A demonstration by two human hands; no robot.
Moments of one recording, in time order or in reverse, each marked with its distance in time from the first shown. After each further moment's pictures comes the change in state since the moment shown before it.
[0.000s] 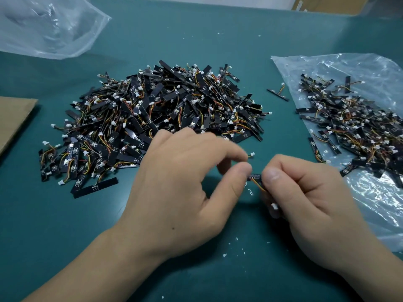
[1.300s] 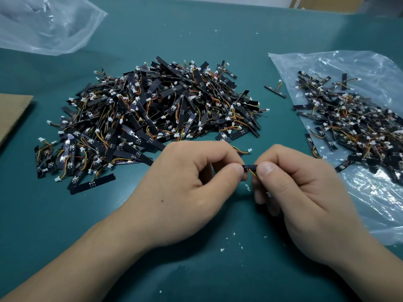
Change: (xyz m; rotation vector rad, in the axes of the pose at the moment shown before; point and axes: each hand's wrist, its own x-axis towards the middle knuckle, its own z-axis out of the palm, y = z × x) left_hand 0.002 -0.005 0.003 -0.408 -0.249 -0.214; right_hand 0.001 -0.003 0.002 -0.009 -0.002 -0.010
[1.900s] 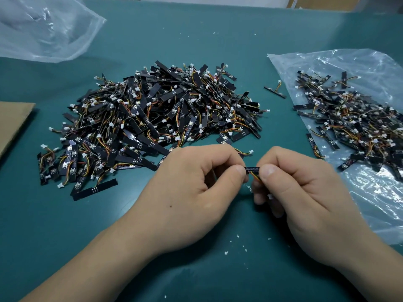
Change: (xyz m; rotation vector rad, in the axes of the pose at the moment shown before) left_hand 0.000 0.001 0.002 0.050 -0.001 -0.036; right_hand 0.000 0.000 0.001 -0.023 -0.008 0.042
